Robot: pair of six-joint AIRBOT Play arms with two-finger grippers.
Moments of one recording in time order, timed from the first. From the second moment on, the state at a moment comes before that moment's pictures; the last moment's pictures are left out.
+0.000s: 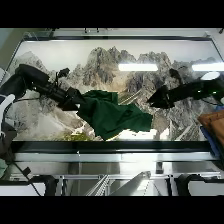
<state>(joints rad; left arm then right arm) 0.02 -1.57 1.24 -2.39 1.58 1.87 -0.09 -1.56 1.16 -0.60 1.45 1.19</state>
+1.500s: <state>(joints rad) -0.07 -1.07 1.49 -2.50 1.24 1.88 -0.07 -1.10 1.15 0.00 1.31 0.81</state>
